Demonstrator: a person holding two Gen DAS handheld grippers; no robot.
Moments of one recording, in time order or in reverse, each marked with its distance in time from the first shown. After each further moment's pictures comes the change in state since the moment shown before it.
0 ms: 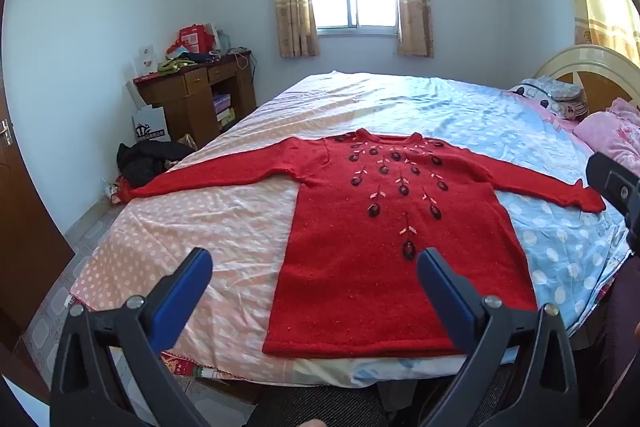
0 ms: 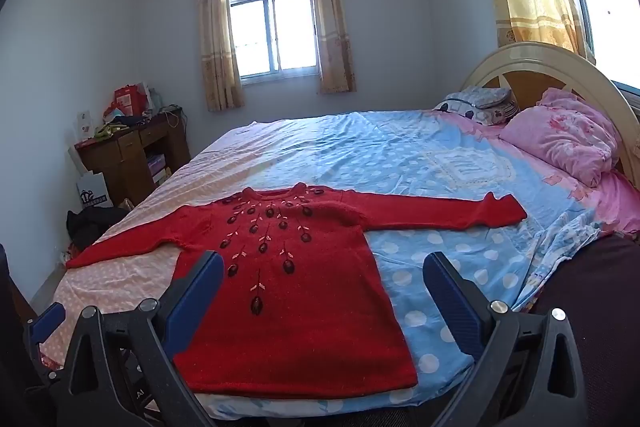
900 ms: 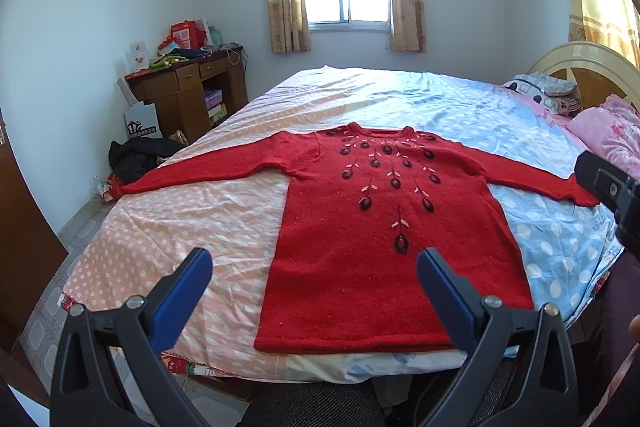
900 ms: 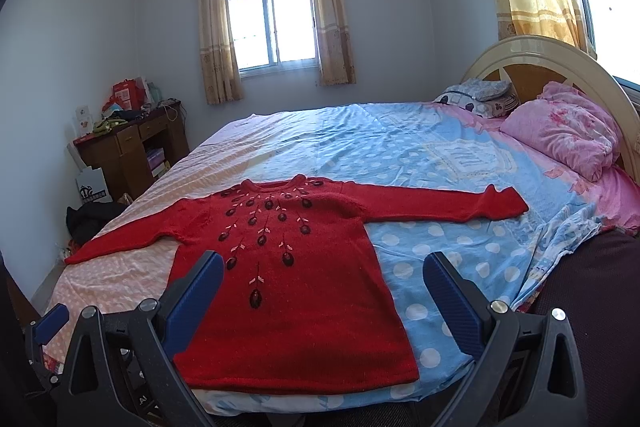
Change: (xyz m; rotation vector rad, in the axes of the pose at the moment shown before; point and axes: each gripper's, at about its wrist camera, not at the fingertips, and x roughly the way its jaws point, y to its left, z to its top) left arm 0.003 -0.005 -0.004 0.012 0.023 -0.023; right arm 0.008 -0.001 -0.005 0.010 0.028 0.001
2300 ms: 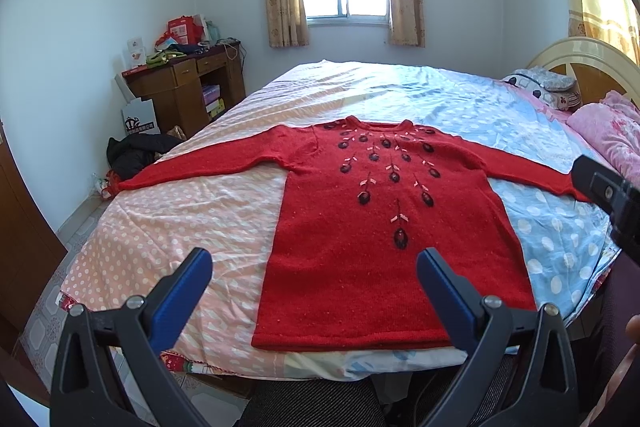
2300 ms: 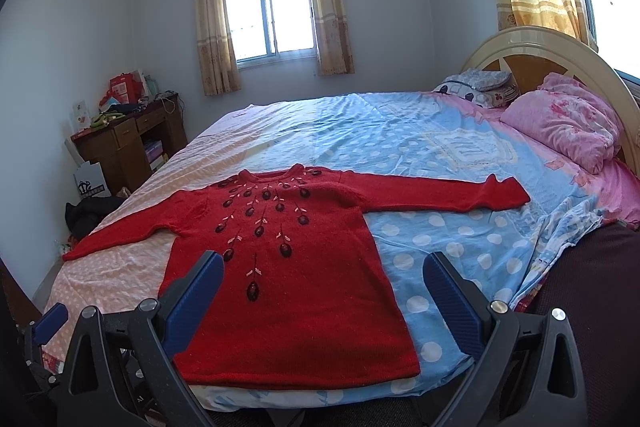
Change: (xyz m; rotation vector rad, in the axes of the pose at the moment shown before) left arm 0.005 0.001 -0.005 0.002 0.018 -0.006; right arm 0.009 -0.001 -0.006 0.000 0.039 -0.007
